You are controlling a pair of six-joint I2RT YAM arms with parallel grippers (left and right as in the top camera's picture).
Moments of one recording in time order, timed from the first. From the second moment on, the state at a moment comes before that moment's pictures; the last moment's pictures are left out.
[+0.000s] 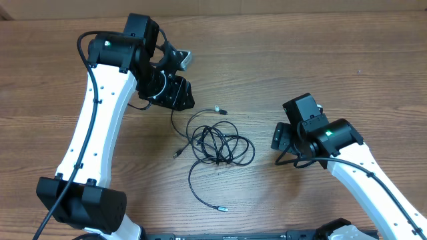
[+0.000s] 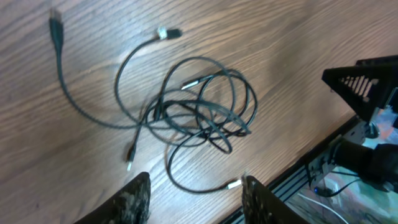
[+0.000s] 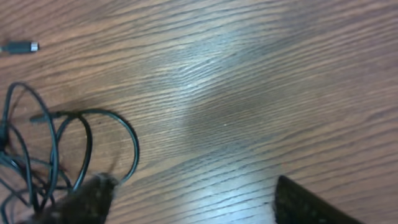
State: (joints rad) left arm -0.20 1.77 1.85 -1.49 0.45 0.14; right arm 0.40 1.29 0.99 -1.00 0.10 0.66
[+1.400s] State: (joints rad) left arm -0.57 1.72 1.14 -0.73 0.40 -0.48; right arm 0.05 1.29 1.00 -1.02 -0.25 0.57
